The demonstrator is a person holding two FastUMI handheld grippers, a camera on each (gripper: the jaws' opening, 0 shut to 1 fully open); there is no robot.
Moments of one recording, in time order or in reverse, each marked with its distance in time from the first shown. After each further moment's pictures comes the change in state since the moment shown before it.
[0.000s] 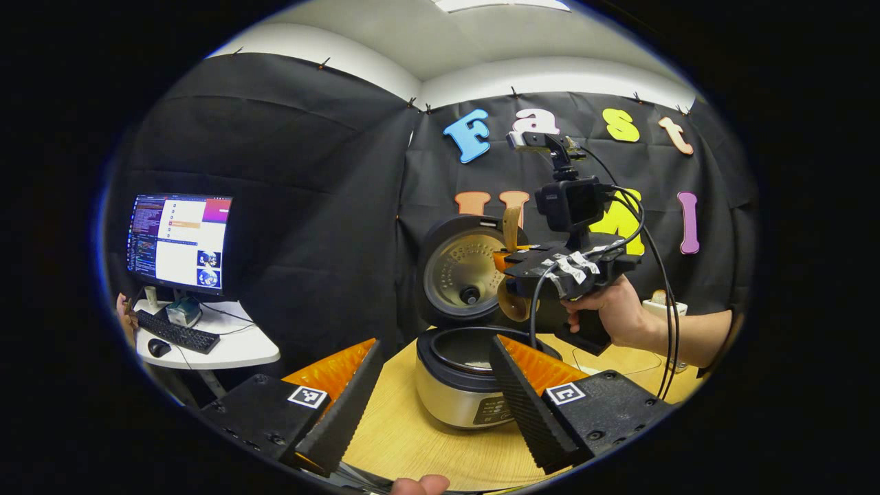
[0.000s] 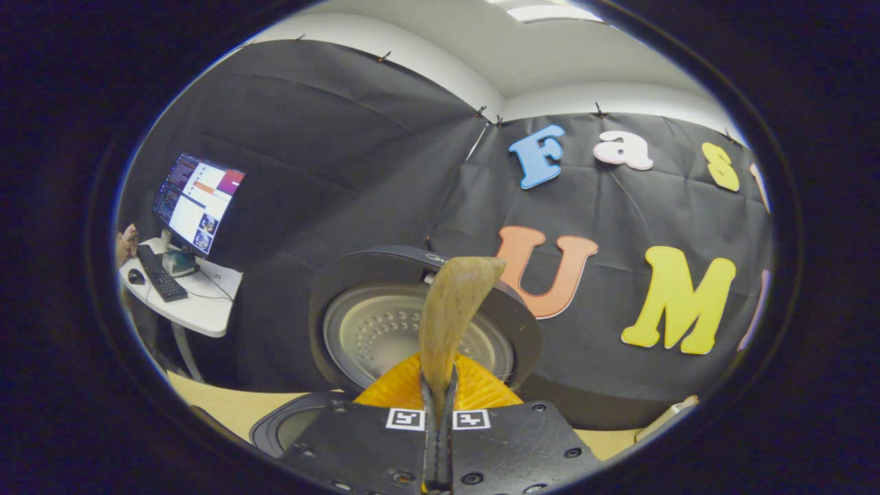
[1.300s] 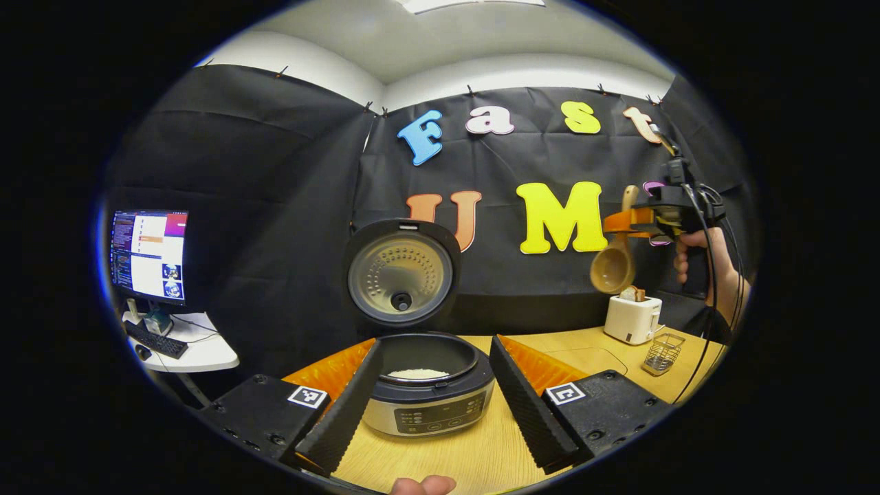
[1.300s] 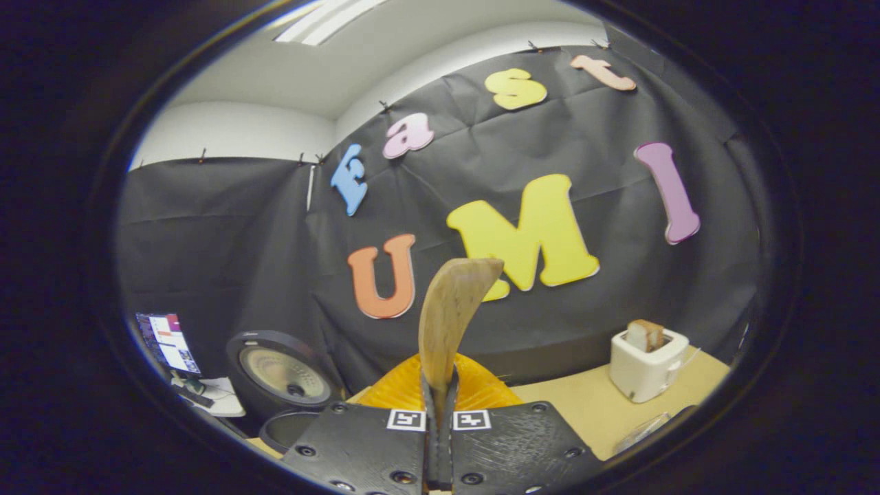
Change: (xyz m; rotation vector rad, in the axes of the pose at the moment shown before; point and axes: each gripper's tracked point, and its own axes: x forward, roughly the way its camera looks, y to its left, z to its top) left arm 0.010 -0.107 0.002 0.060 -0.011 -0.130; right arm -0.218 -0.338 -0.038 0.553 -0.021 -0.365
